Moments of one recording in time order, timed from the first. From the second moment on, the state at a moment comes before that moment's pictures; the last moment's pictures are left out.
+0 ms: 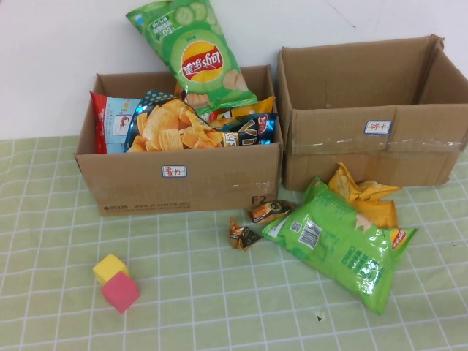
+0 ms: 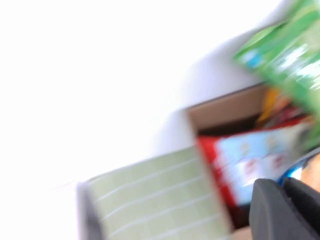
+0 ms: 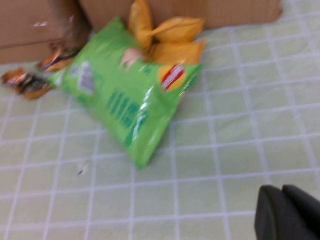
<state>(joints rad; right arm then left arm) 0.05 0.42 -0.26 0.32 0.53 -0.16 -0.21 1.47 -1.83 0.18 0.98 0.00</state>
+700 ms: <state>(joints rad) 0.12 0.99 -0.49 0.80 0.21 -0.43 -0.21 0.54 -0.71 0.37 0.81 -0.24</state>
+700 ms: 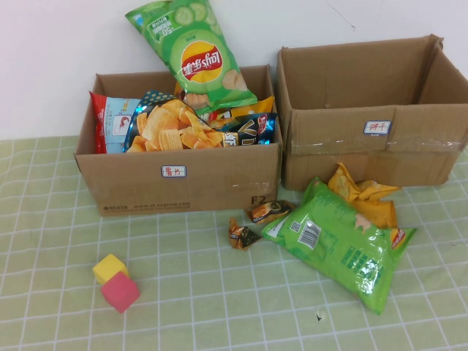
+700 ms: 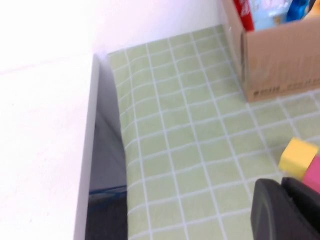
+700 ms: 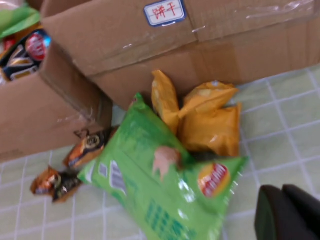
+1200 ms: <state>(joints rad) 0.12 1.68 -0.92 1.14 0.26 -0.45 -0.21 0.37 -0.43 0.34 0.84 -0.24</state>
